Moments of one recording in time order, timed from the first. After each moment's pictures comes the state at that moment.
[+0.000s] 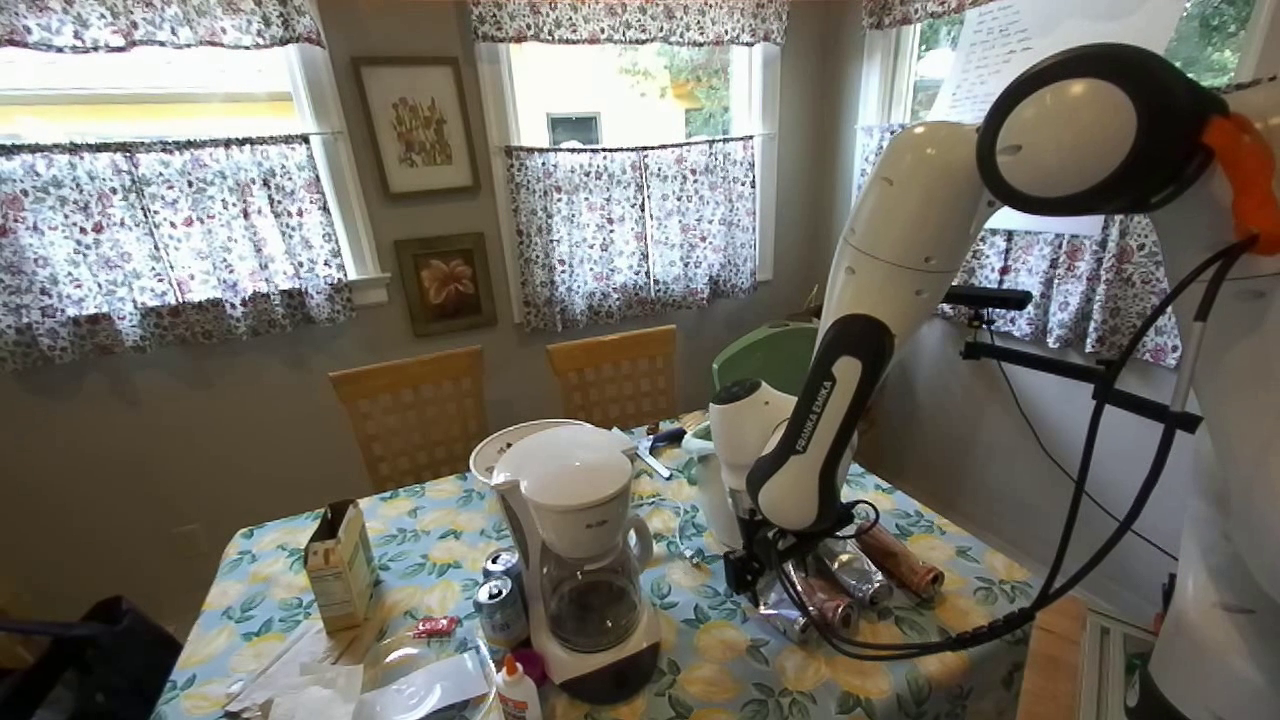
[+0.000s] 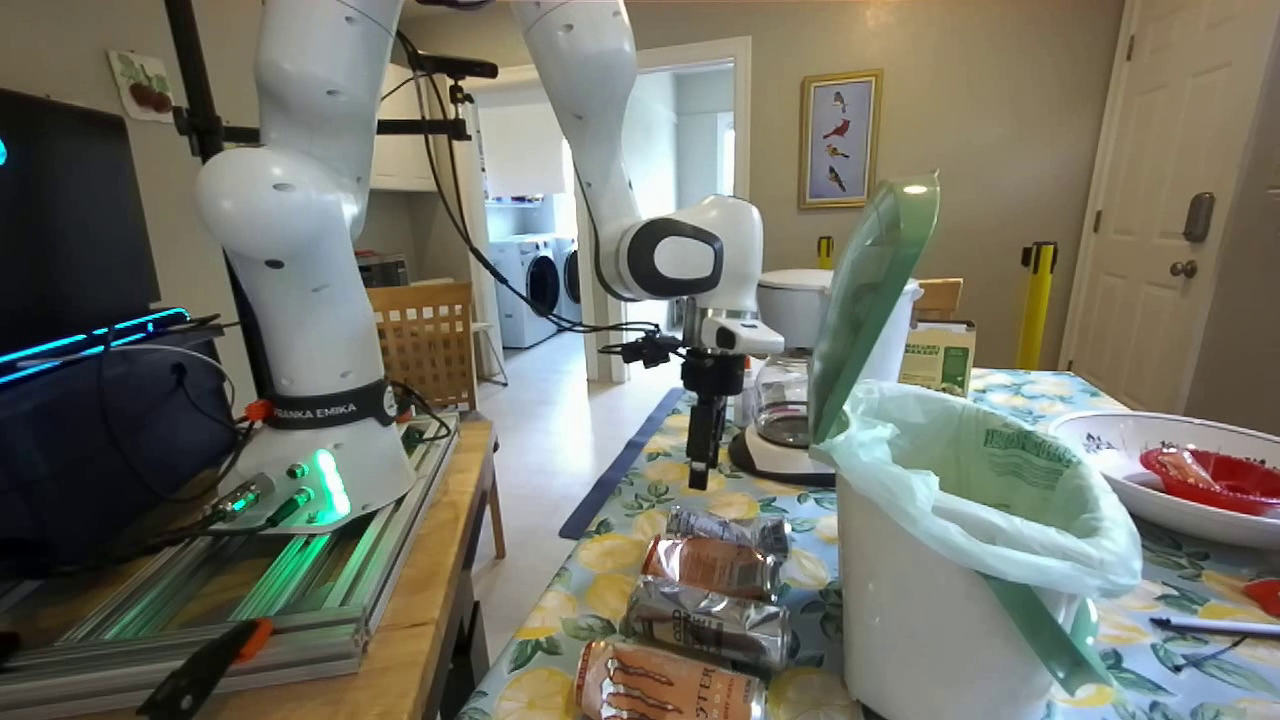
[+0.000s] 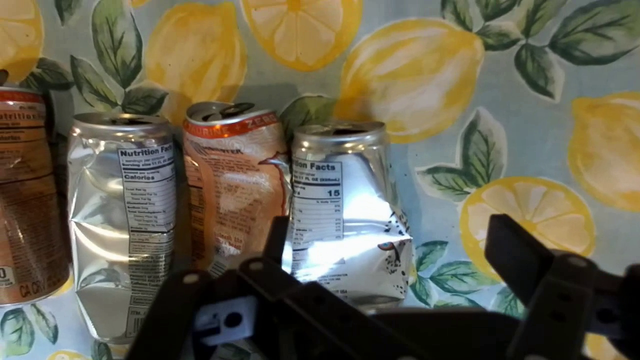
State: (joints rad) arm 0.14 0.36 -0.18 -2.47 -0.22 2.68 0.62
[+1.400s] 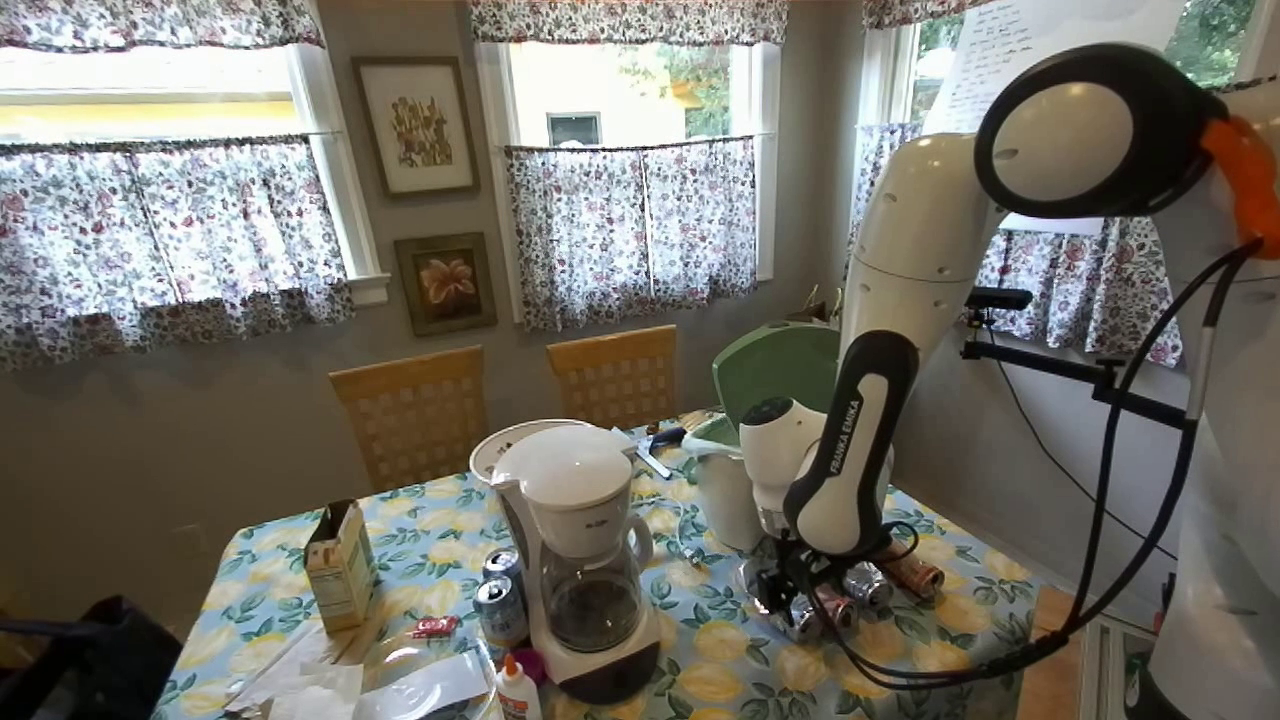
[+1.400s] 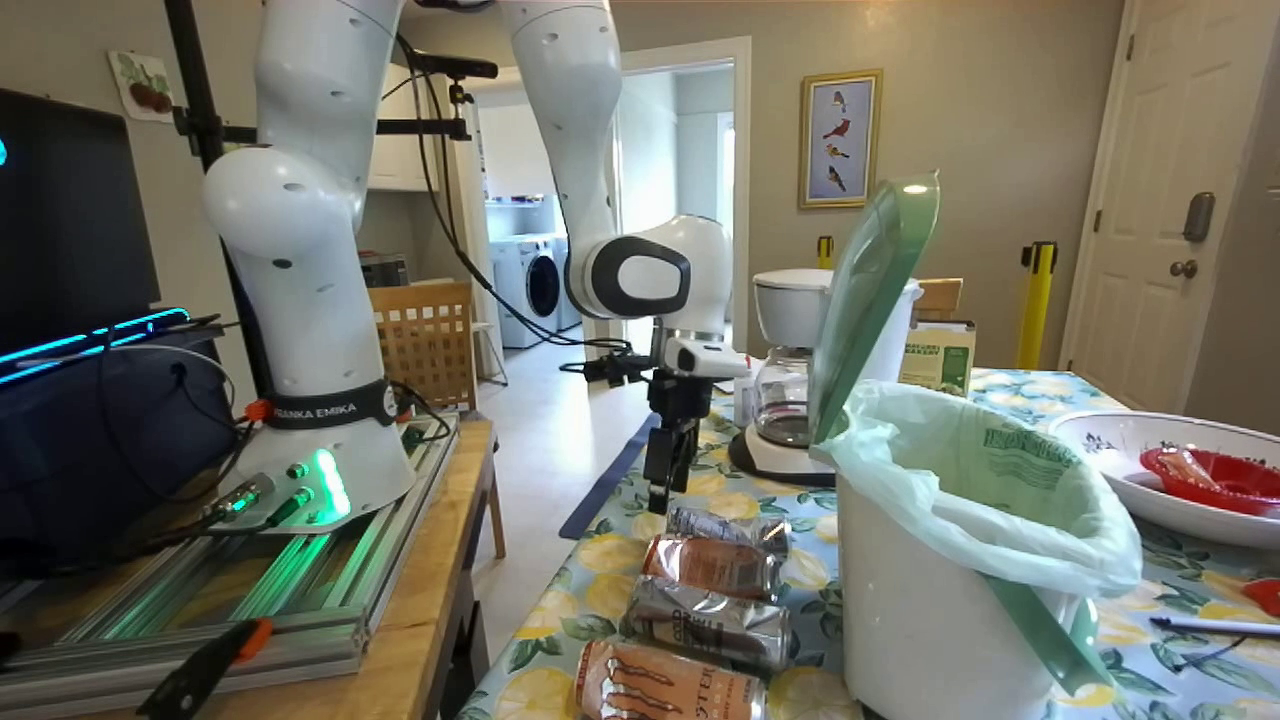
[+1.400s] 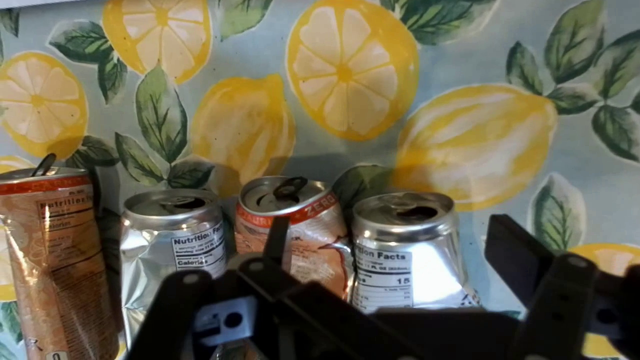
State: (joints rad) arm 0.21 0.36 -0.27 -2.58 -0.24 2.77 0.69
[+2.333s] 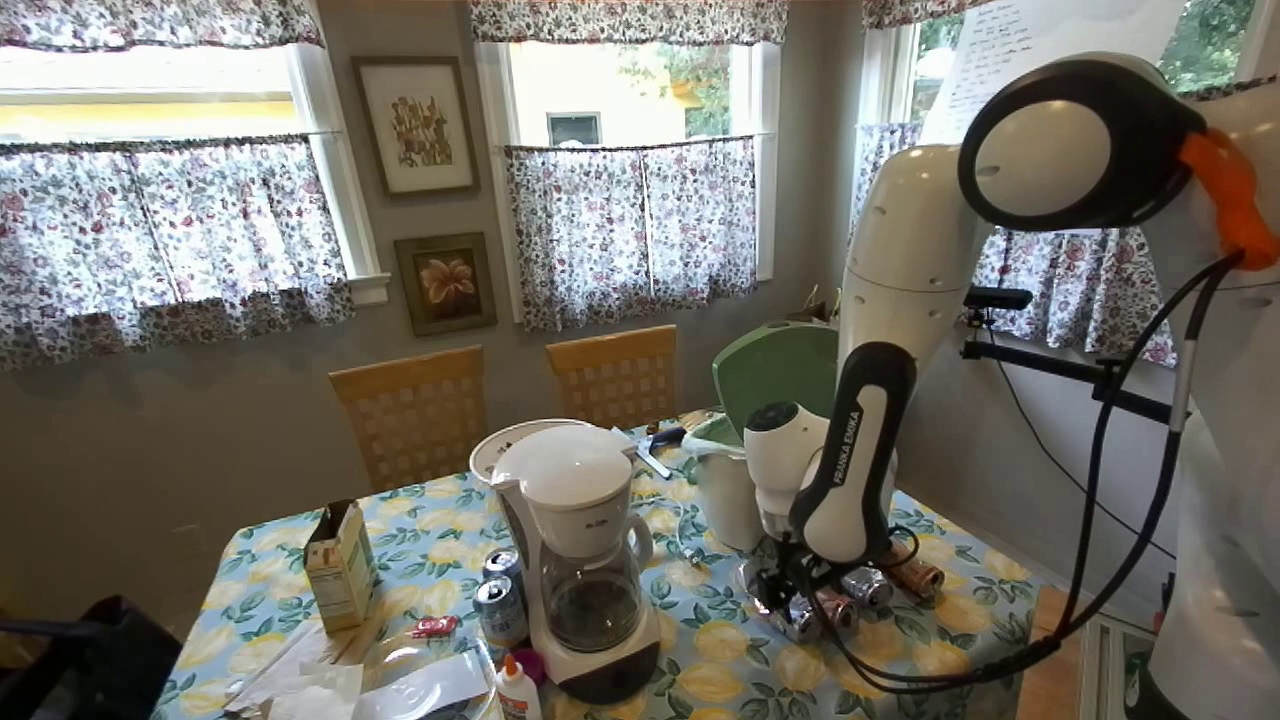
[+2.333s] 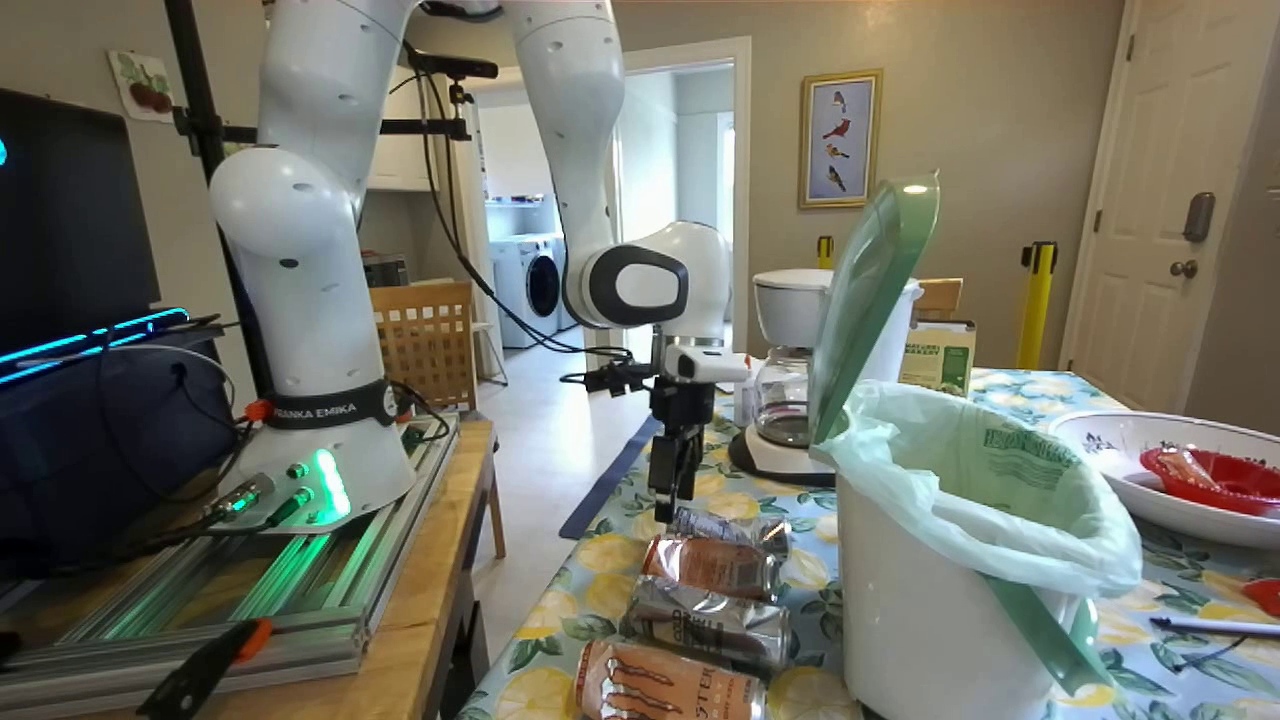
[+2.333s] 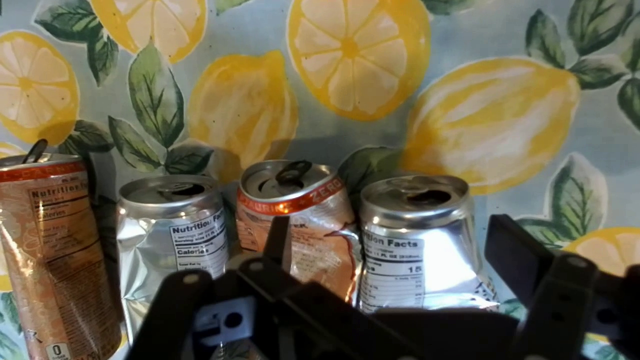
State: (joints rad) arm 0.26 0.39 -0.33 -2.59 -0.26 2.84 0.71
